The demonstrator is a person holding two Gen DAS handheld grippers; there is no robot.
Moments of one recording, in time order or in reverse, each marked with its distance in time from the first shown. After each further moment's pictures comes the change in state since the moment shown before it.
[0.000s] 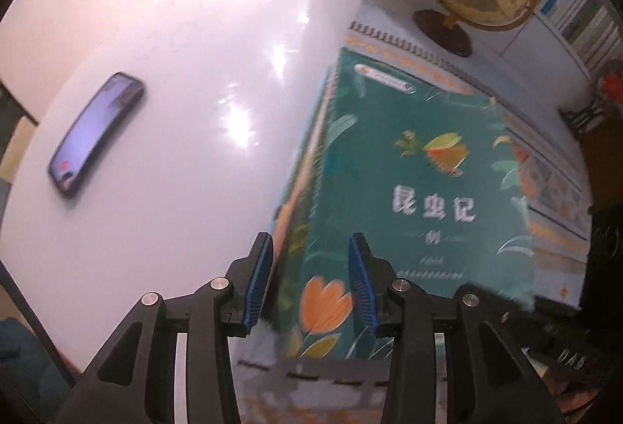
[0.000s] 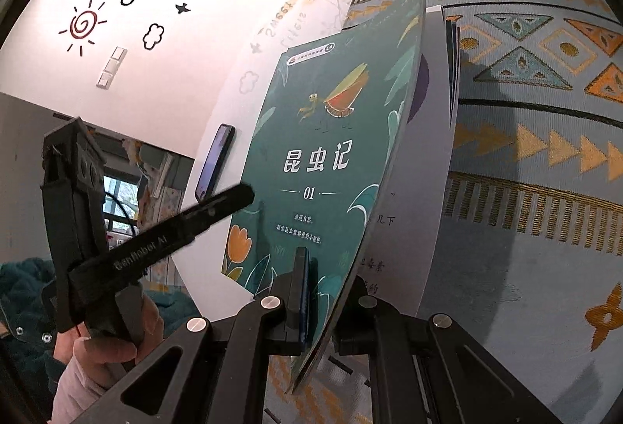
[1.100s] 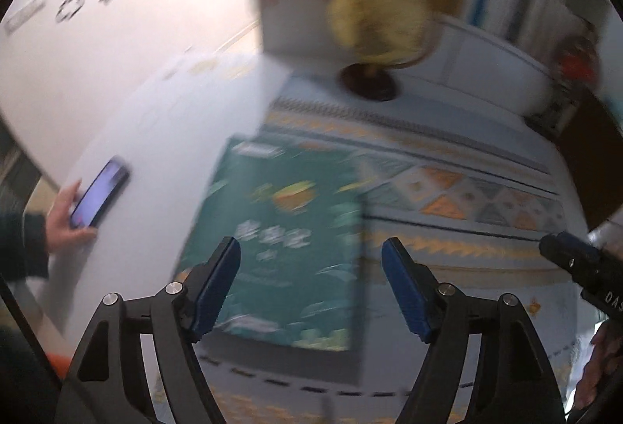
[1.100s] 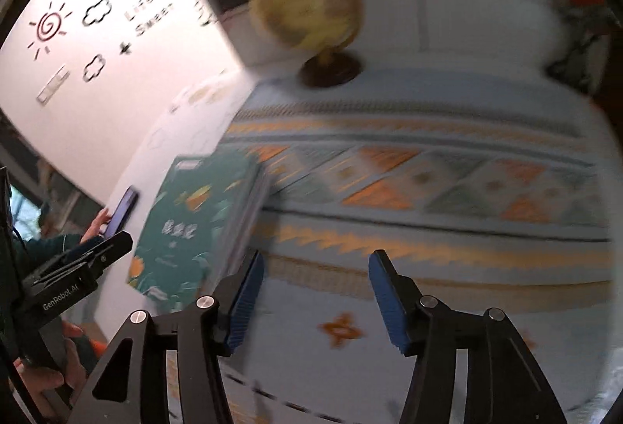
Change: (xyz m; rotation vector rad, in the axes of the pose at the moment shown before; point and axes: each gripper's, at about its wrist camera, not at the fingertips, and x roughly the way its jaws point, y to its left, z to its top) left arm -0.084 -0.158 -0.015 0.151 -0.243 0.029; right arm -0.212 -0.031 -0.018 -0.104 -0.320 -0.518
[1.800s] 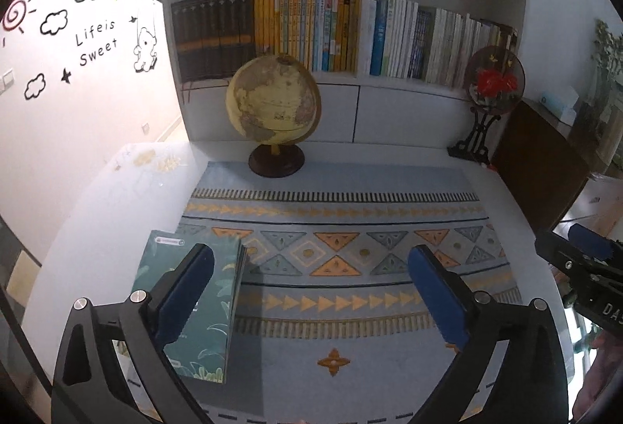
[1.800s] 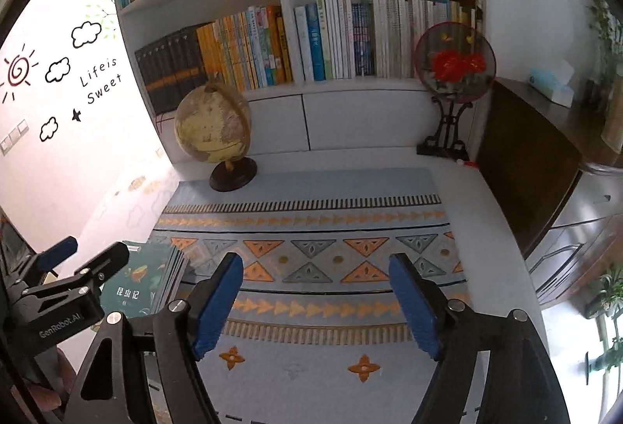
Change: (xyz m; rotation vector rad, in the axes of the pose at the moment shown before) left arm -0.070 -0.122 0.022 0.133 -0.203 -0.081; right arm -0.123 -0.059 0.018 0.052 -0.254 -0.213
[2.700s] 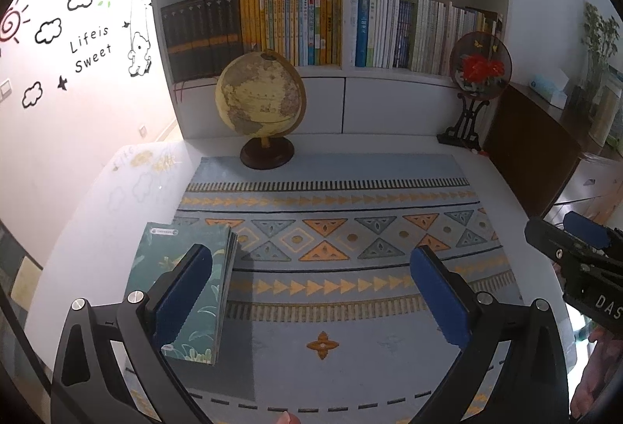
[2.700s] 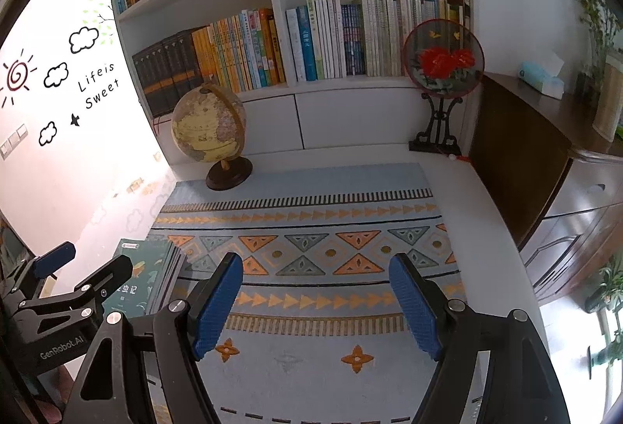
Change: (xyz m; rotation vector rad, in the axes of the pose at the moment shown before) left arm -0.014 -0.022 -0.018 0.034 -0.001 0.000; right arm -0.011 -0.010 -0.015 -0.002 -0.013 -0.006
